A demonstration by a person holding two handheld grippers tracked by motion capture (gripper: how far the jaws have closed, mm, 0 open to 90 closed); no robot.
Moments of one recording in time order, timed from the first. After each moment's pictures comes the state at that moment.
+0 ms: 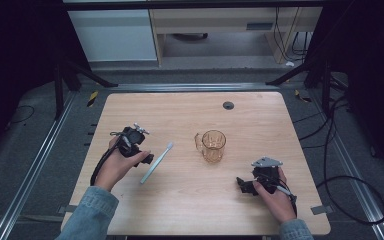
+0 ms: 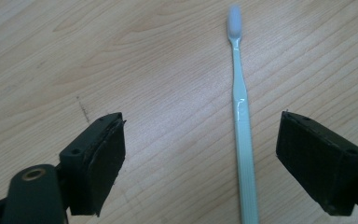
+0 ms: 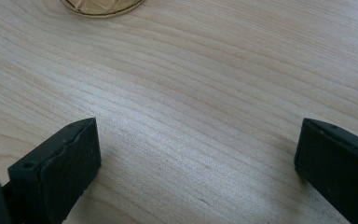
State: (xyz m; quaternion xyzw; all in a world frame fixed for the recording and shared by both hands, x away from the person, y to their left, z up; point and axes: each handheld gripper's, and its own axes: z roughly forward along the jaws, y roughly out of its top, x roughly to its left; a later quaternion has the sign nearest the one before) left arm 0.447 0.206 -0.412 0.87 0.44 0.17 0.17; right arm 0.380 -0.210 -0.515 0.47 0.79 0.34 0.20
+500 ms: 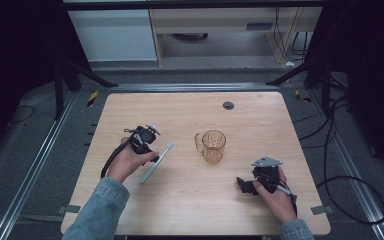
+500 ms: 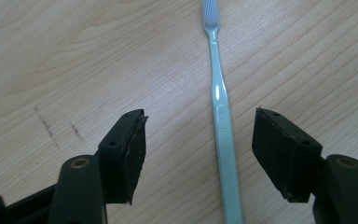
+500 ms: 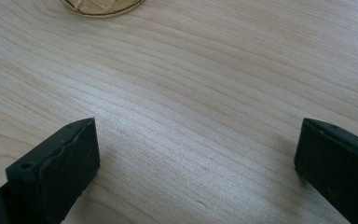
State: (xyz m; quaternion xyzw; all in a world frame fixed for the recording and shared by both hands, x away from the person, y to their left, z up) left arm 0.467 0.183 -0.428 0.89 0.42 0.12 0.13; right arm 0.381 -0.210 -0.516 0.46 0.79 0.34 0.21
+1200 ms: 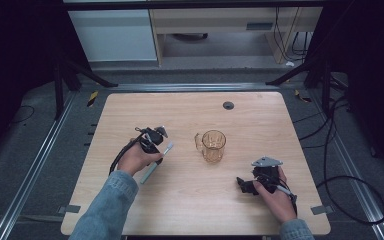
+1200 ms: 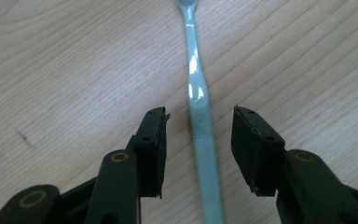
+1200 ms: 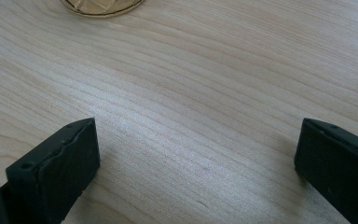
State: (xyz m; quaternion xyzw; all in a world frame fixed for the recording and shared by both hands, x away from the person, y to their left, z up) left arm 0.483 0.163 -0.446 0.90 0.42 0.06 0.08; right arm 0.381 -0.210 -0.516 0.46 0.79 0.34 0.20
